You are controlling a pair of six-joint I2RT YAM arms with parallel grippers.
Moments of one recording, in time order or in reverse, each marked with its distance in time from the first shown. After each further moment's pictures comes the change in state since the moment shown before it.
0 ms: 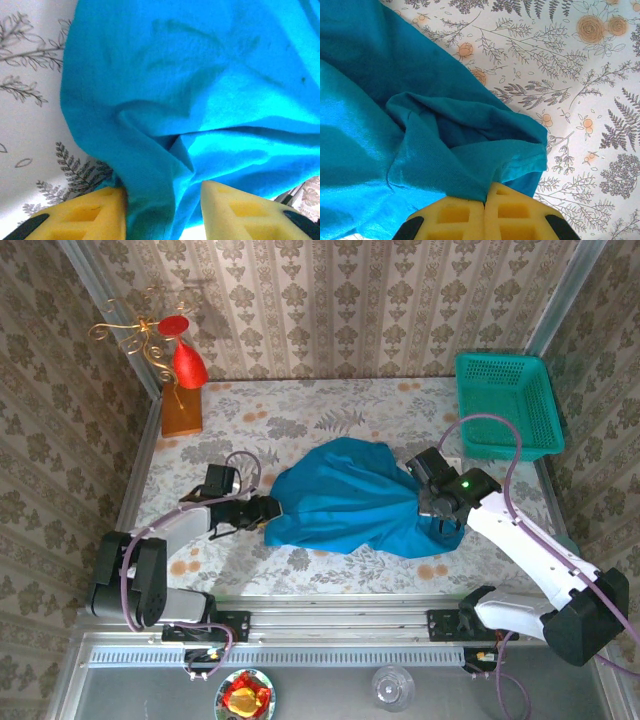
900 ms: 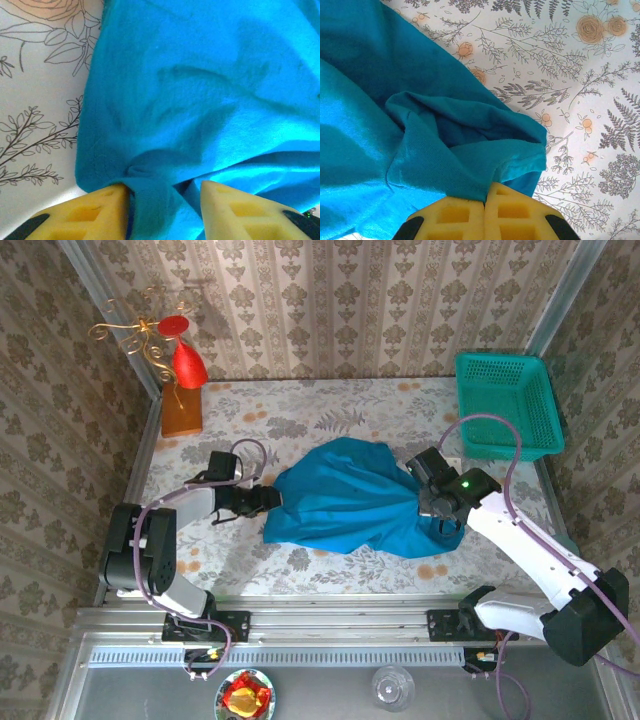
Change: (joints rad) left arm 0.024 0.177 0.140 -0.032 0.004 0.156; right arm 0.000 0.000 0.000 -0.003 0.000 -0.005
